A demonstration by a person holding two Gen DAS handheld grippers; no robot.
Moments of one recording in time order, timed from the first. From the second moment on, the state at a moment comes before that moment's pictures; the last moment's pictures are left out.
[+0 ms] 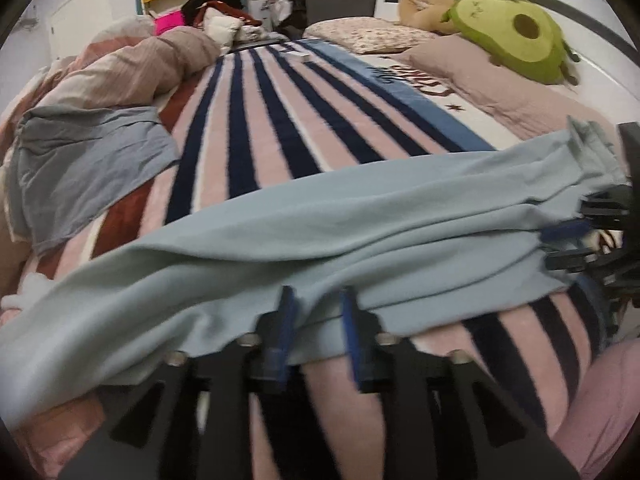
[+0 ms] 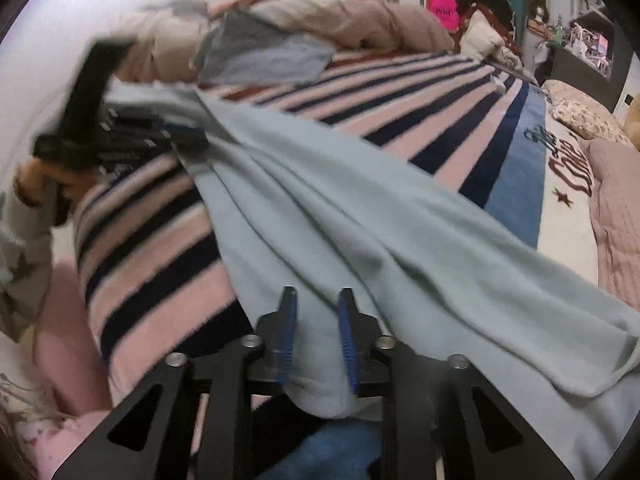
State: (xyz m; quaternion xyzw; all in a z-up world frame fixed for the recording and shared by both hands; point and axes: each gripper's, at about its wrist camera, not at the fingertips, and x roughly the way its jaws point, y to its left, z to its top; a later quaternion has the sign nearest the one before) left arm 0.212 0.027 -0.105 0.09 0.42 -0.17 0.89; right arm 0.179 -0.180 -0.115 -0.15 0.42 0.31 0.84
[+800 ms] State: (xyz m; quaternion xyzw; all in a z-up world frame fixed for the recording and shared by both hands) left arm 0.202 -0.062 -0.123 0.15 0.41 -0.29 0.85; right arm 0.170 -0.203 -0.100 -0.16 0.36 0.21 0.89
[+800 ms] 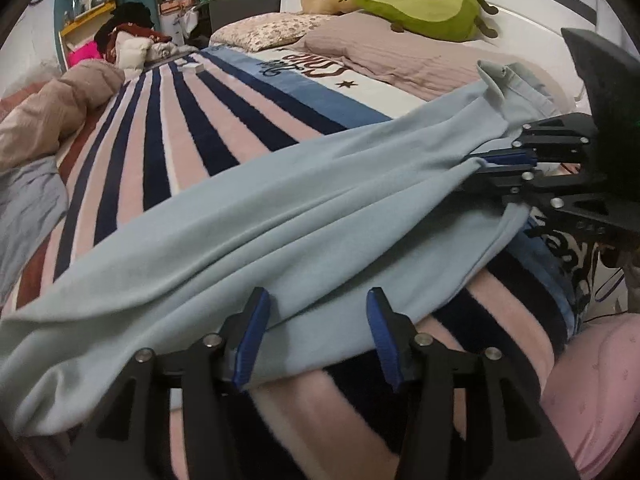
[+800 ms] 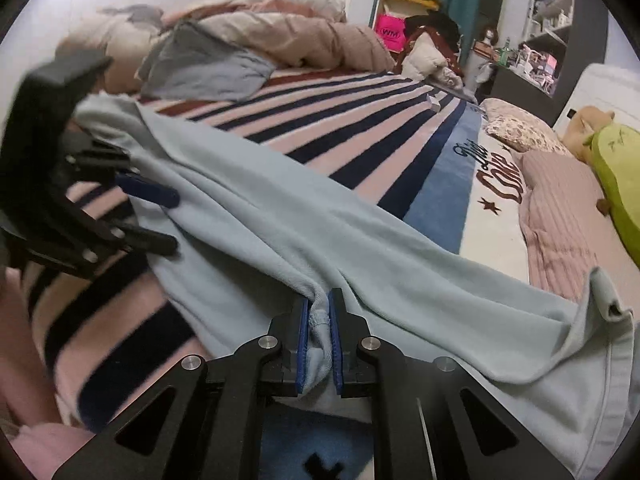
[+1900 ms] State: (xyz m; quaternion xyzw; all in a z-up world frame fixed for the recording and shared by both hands) left arm 0.171 -0.010 -0.101 0.08 0.41 -0.24 0.88; right arm 0.102 -0.315 -0.052 -0.05 0.33 0.12 0.93
